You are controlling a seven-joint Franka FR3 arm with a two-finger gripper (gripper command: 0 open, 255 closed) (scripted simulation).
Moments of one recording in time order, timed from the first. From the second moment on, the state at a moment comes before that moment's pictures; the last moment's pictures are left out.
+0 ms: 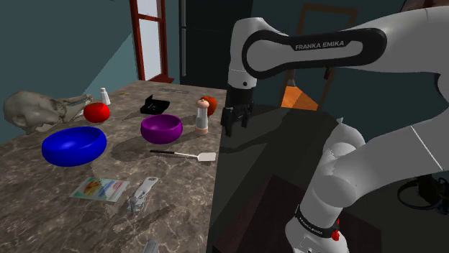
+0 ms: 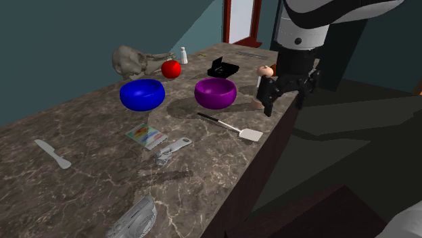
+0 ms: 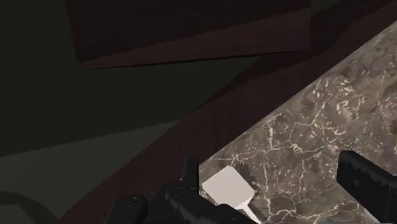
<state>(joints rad) 0.00 -0.71 0.17 -2.48 0.09 1.75 0.16</state>
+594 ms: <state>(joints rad) 0.00 -0.50 0.38 -2.42 0.22 1.90 0.54</state>
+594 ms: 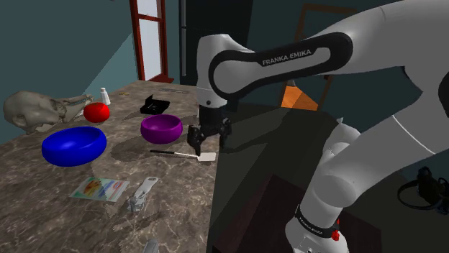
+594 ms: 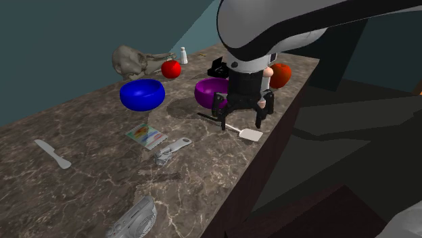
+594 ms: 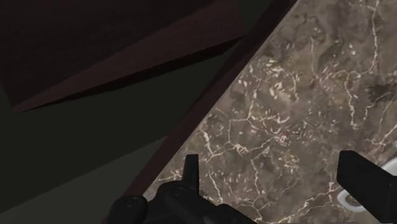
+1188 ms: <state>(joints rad) -0.04 -0.16 0.56 -2.24 0.18 2.06 0.94</state>
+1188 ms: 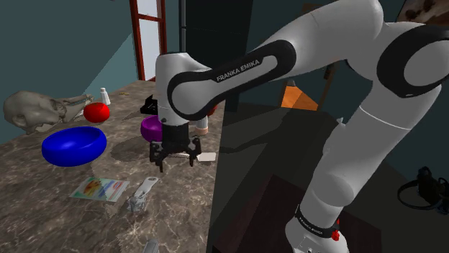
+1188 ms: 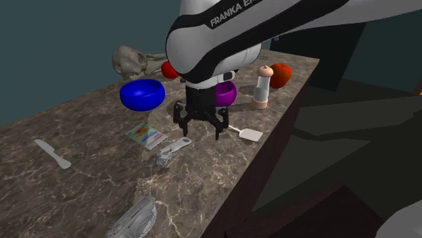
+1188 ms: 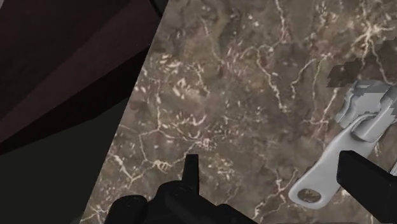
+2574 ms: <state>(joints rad) 0.04 0.30 0.58 -1.99 -0.06 2.23 1.39</state>
